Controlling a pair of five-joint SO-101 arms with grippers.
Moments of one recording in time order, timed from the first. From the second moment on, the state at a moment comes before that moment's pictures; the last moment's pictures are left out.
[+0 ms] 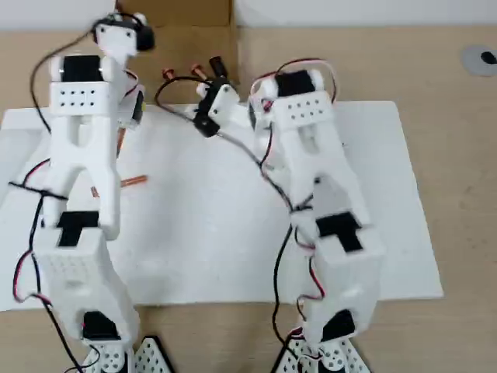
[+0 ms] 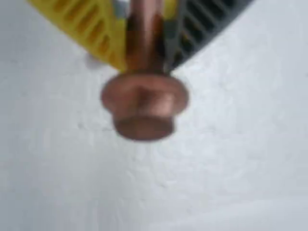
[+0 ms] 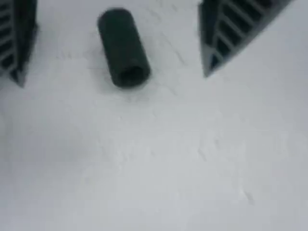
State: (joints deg) left arm -5.1 21.5 -36.1 91.4 -20.7; right arm -17.1 25.5 -27.5 98.8 44.4
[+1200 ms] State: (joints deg) left arm -9.1 -75.6 48.6 68.0 -10.3; right arm -5.5 35.6 -24.0 101.6 57.1
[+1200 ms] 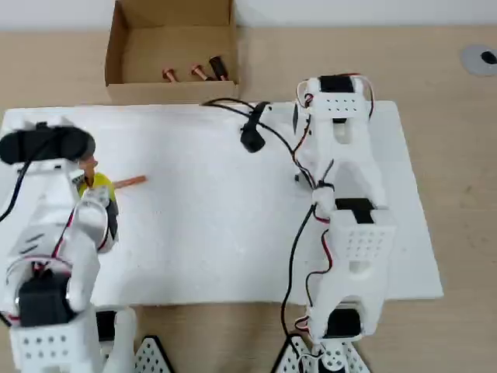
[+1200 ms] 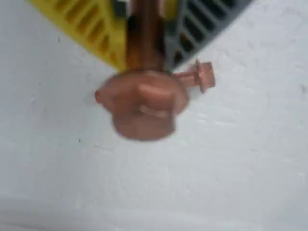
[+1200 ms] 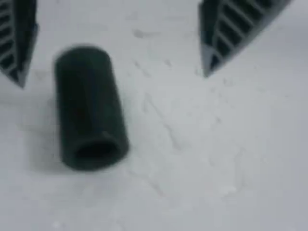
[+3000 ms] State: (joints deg) left arm -13.5 -104.3 51.3 76.7 -16.4; right arm -7.3 26.2 -47.4 101.6 29.8
